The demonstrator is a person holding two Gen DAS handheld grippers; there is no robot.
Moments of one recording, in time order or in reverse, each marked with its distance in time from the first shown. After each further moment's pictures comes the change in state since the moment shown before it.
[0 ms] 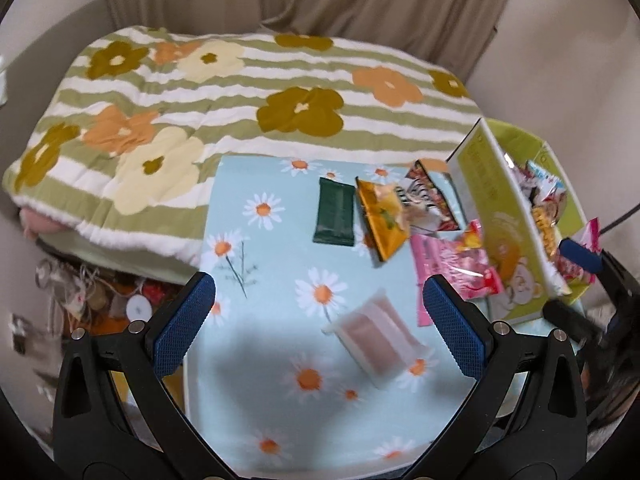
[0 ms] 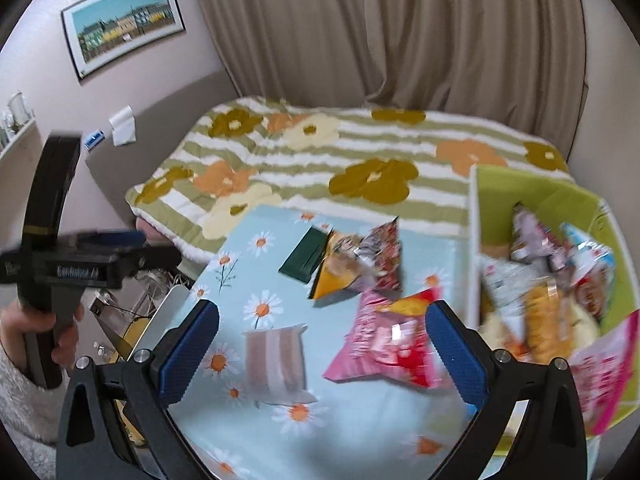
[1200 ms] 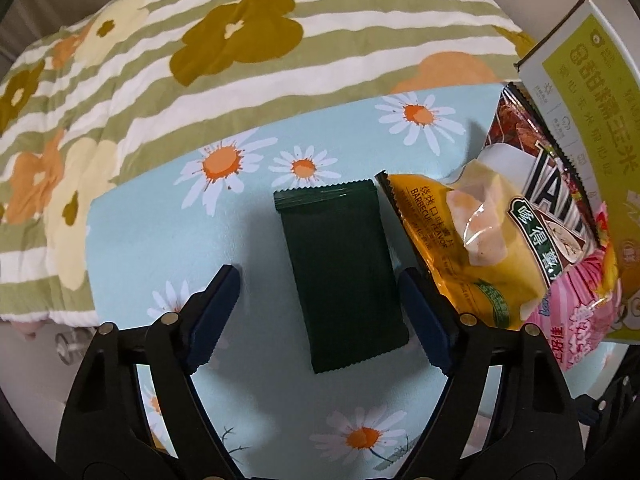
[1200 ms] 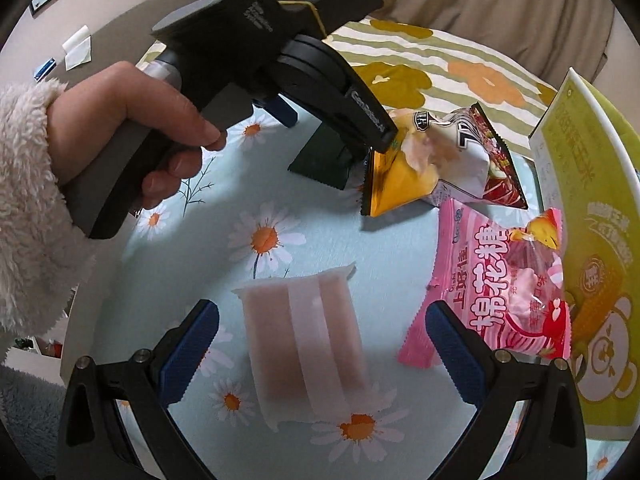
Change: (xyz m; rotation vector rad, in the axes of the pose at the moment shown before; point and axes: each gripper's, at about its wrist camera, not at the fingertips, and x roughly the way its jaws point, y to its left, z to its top) left arm 0.232 -0.035 0.073 0.295 0.348 0.021; right arm 0.138 0.051 -0.036 -0.021 0.278 -0.114
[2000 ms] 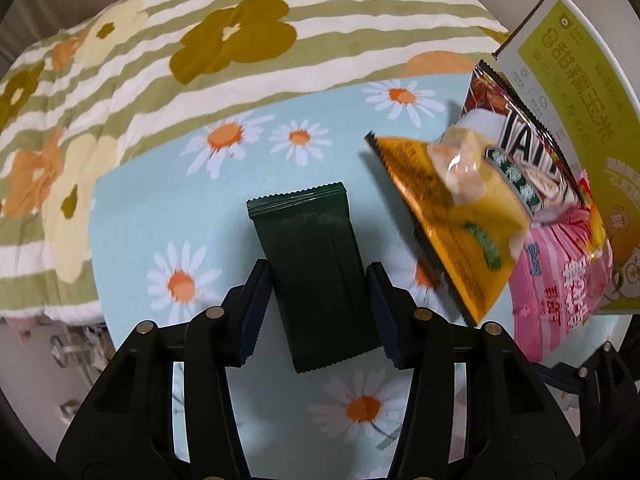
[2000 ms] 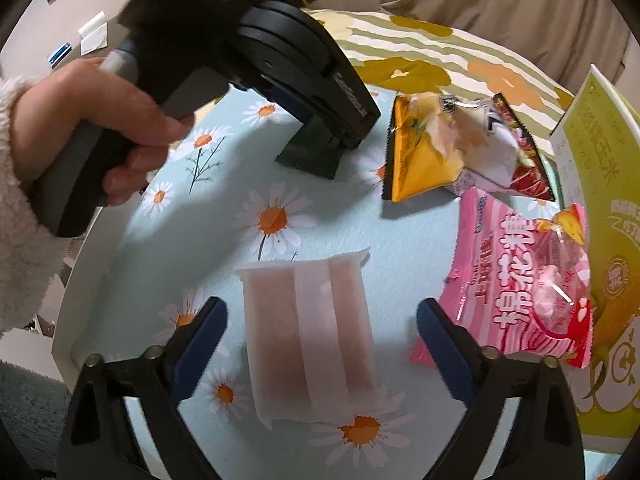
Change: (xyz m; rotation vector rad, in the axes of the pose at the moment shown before) left arm -0.016 0.006 -0.033 -0.002 -0.036 -0.043; right arm 0.017 0.004 -0.016 -0.064 0.028 0.045
